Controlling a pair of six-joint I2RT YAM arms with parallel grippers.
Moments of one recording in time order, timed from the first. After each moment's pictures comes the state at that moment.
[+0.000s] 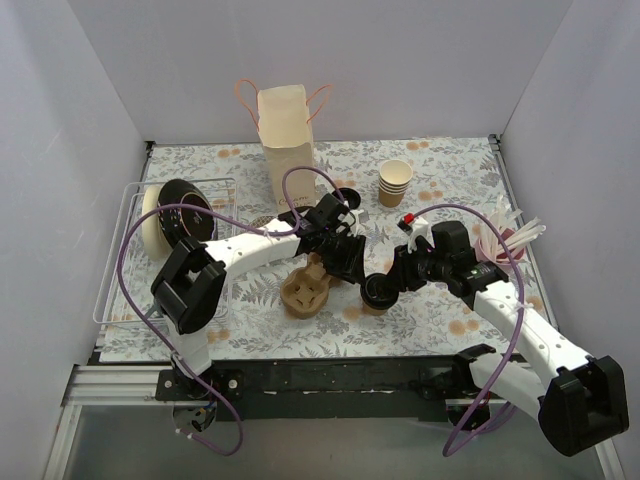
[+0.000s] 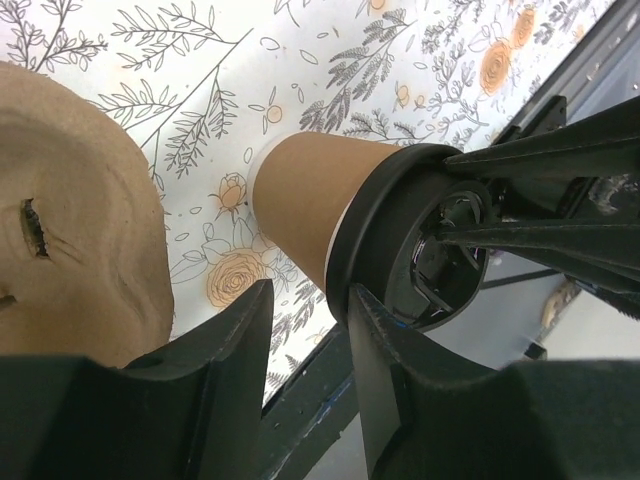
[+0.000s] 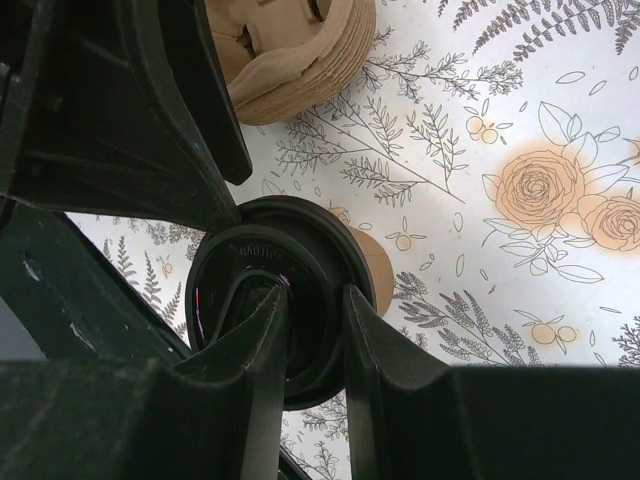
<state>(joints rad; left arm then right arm) -0.81 1.83 1.34 -0.50 0.49 -0.50 0.41 1.00 0.63 -0.41 -0.49 0.10</state>
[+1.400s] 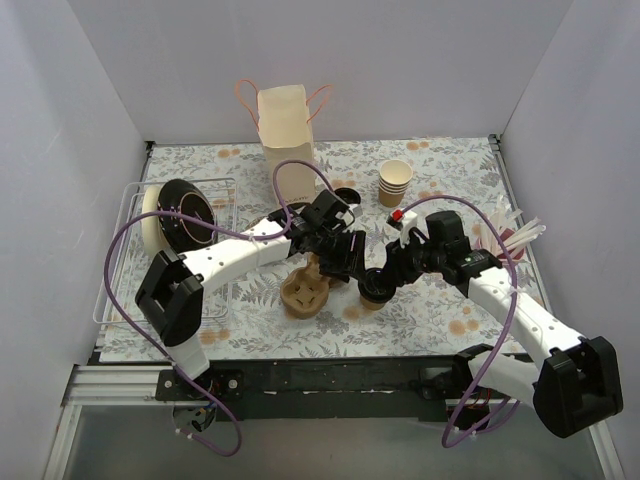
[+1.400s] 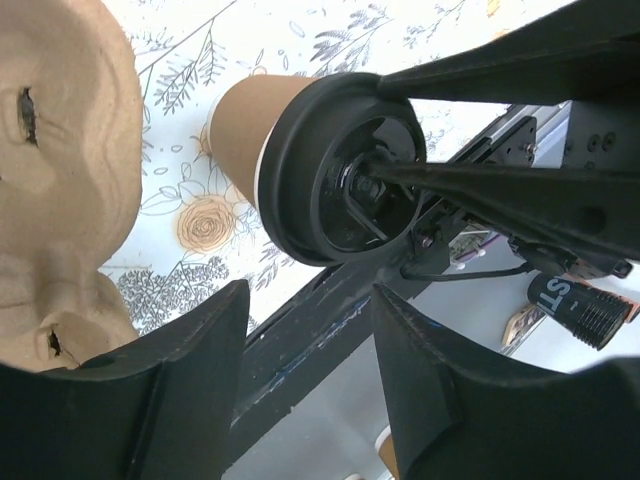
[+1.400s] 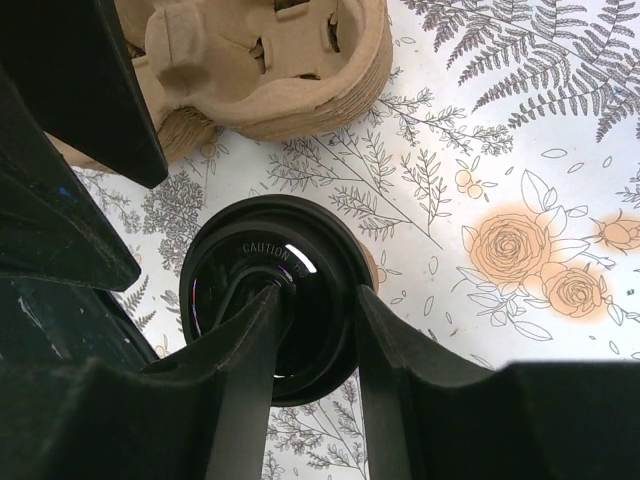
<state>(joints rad) -0.85 1.71 1.37 -0.63 0.38 -0.65 0.41 1.09 0.71 -0.40 -0.54 -0.08</state>
